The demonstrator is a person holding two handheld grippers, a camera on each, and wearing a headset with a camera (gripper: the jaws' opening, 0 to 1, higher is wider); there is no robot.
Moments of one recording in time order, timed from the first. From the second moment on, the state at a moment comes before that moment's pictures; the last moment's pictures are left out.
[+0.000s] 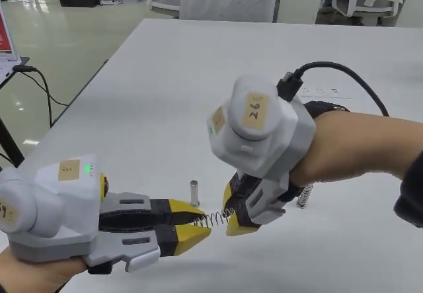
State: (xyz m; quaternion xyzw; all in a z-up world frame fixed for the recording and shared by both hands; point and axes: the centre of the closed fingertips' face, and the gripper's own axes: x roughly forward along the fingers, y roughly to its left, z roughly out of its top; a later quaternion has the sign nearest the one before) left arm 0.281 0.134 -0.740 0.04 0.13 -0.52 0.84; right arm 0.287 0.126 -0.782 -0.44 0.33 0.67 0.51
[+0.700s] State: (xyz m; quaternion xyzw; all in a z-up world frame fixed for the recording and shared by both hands) left arm 0.282 0.133 -0.745 0.05 0.13 -0.53 0.84; right arm 0.280 0.135 -0.759 -0.41 0.31 0.68 0.52
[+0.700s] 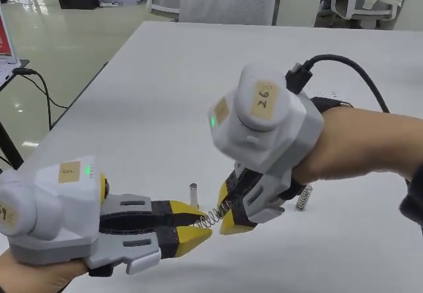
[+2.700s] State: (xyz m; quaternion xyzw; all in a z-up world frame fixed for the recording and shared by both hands) left arm 0.286 0.168 -0.774 0.02 0.17 -0.45 0.88; right arm 0.362 0.173 -0.765 -0.46 0.31 0.62 0.55
